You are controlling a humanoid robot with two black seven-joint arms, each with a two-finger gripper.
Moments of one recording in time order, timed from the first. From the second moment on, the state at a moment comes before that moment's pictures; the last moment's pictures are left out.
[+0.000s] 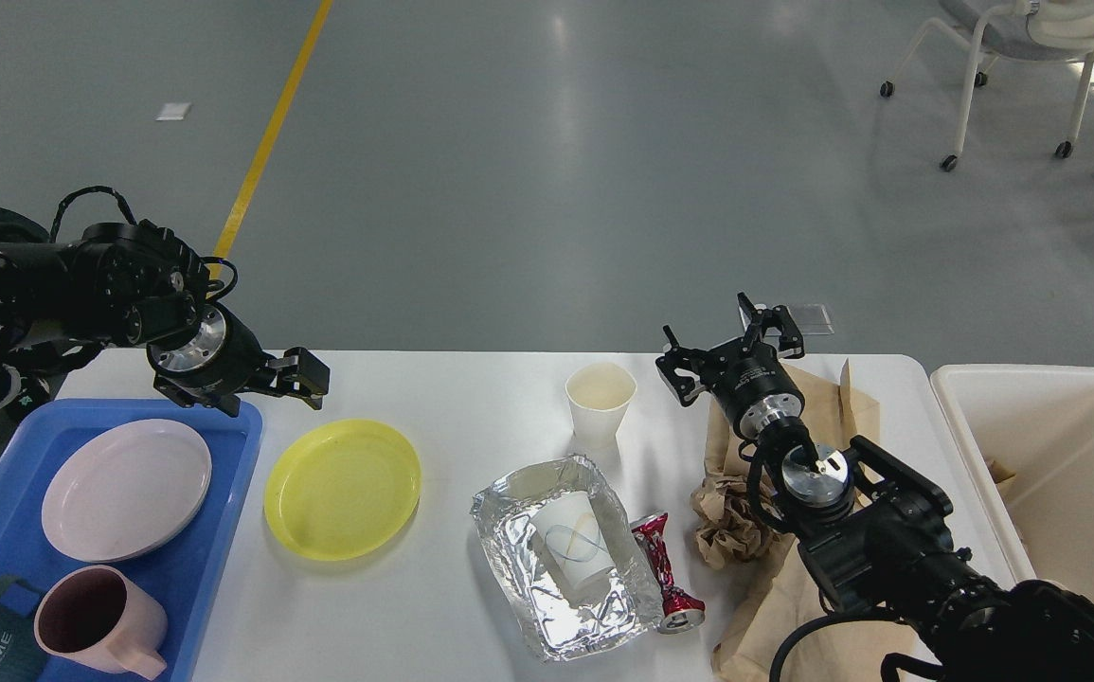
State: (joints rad) left arm -1.59 0.23 1.37 -0.80 0.03 -0.59 -0.17; right arm 0.66 0.06 0.93 0.41 0.31 0.38 0.11
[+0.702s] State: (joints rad) left arm -1.50 0.24 1.31 -0.74 0.02 -0.57 -0.17; right arm 0.66 0.06 0.93 0.41 0.31 0.38 0.11
